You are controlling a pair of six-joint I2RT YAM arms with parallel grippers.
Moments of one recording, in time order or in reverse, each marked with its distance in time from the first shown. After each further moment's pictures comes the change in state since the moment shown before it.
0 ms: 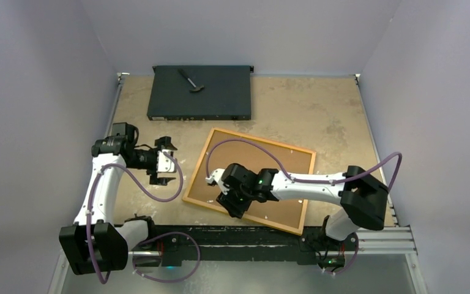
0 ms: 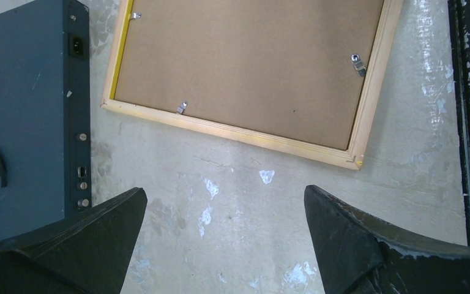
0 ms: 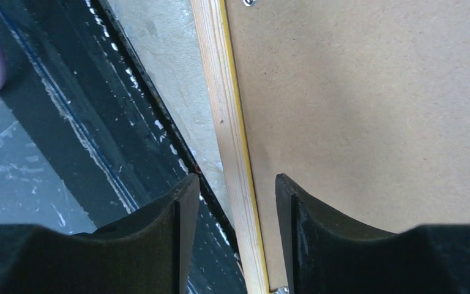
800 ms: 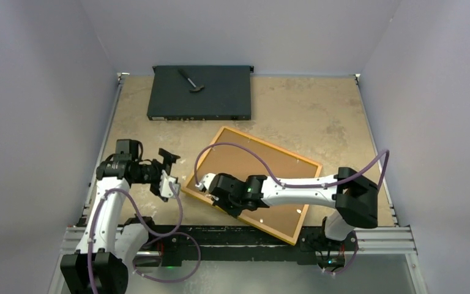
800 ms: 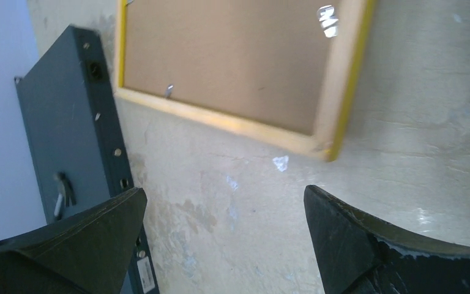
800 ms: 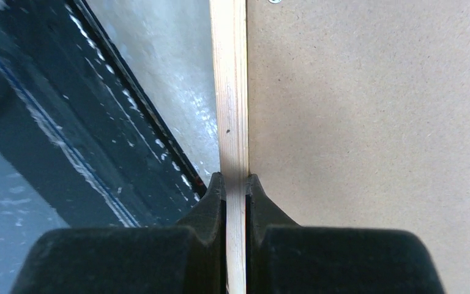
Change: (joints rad) left arm -0.031 -0.197 -0.199 0.168 -0.074 0.151; right arm 0.128 0.083 0.100 -0.075 0.229 0.055
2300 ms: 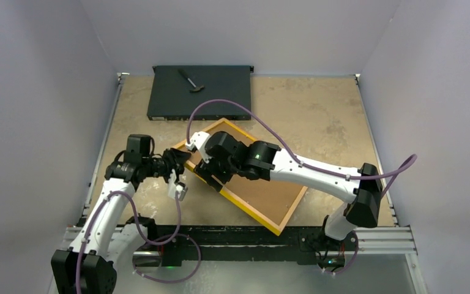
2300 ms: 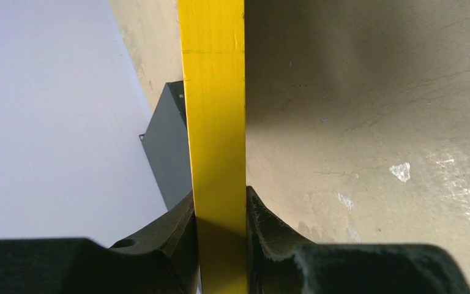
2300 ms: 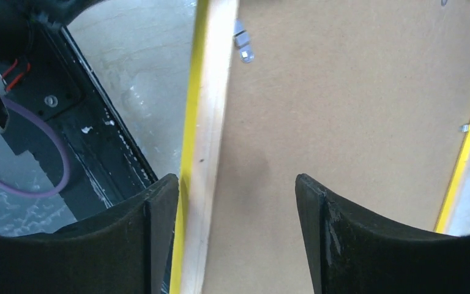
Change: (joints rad) left arm -0.205 -0.042 -0.088 0.344 -0.028 0.142; right arm -0.141 -0.021 0.433 -0.185 -0.010 -0.117
